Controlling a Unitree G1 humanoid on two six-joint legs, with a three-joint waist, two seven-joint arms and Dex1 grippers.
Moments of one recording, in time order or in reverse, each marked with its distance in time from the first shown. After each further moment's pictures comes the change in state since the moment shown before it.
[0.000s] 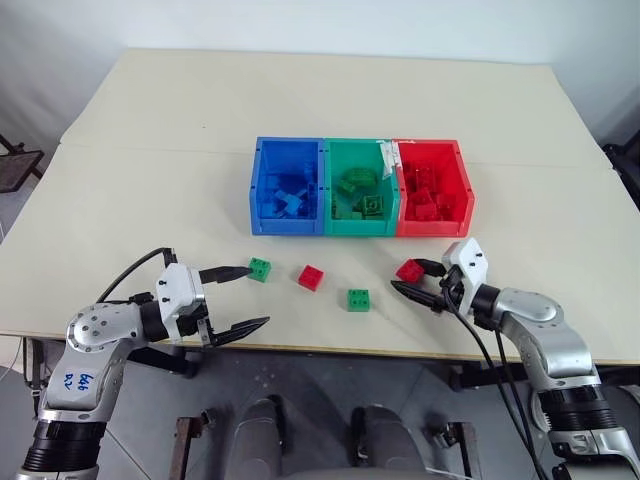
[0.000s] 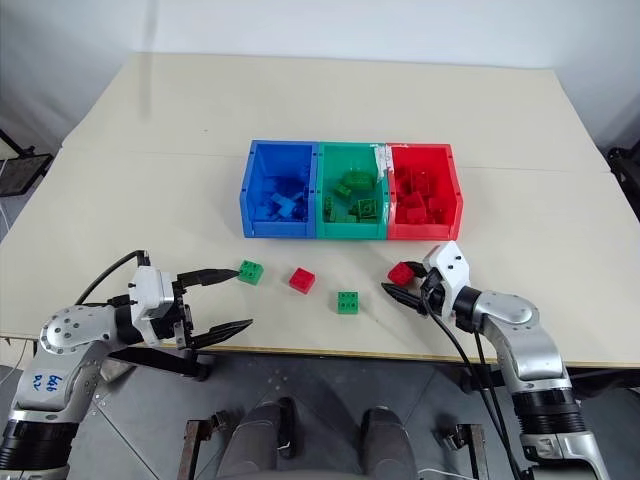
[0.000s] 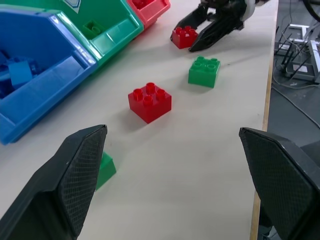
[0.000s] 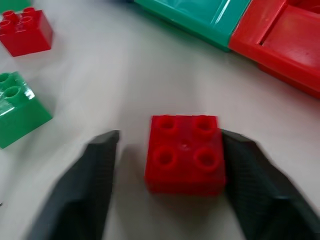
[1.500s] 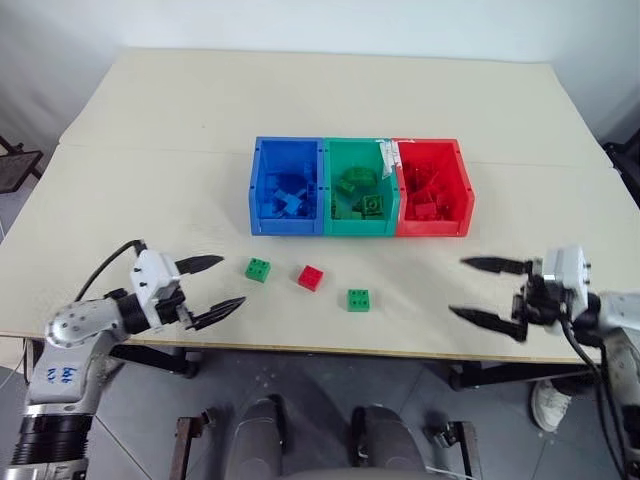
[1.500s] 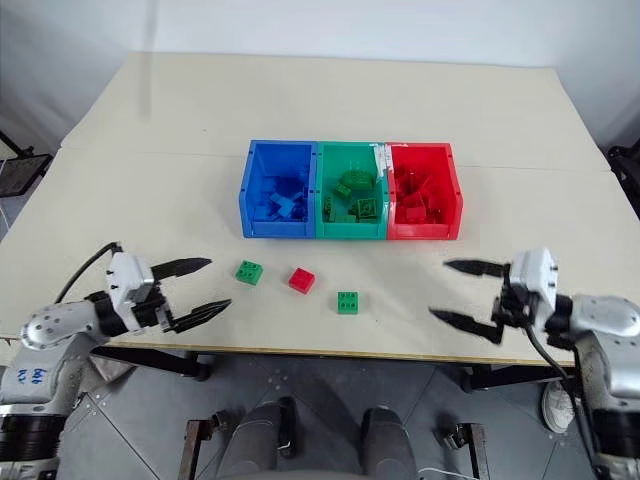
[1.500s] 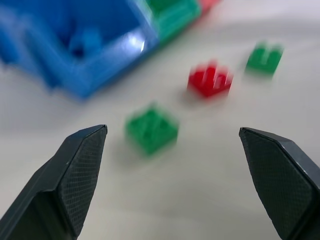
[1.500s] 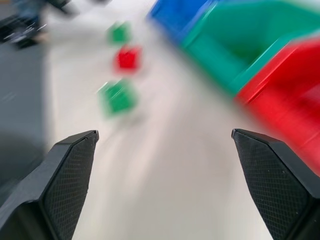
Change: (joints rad) left arm -0.017 0.063 0.088 0.197 0.008 -0.033 0.004; right arm 0.181 -0.248 -0.272 0.047 0.211 -0.278 0.544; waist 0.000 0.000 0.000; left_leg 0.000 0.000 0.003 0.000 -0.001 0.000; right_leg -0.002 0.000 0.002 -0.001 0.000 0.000
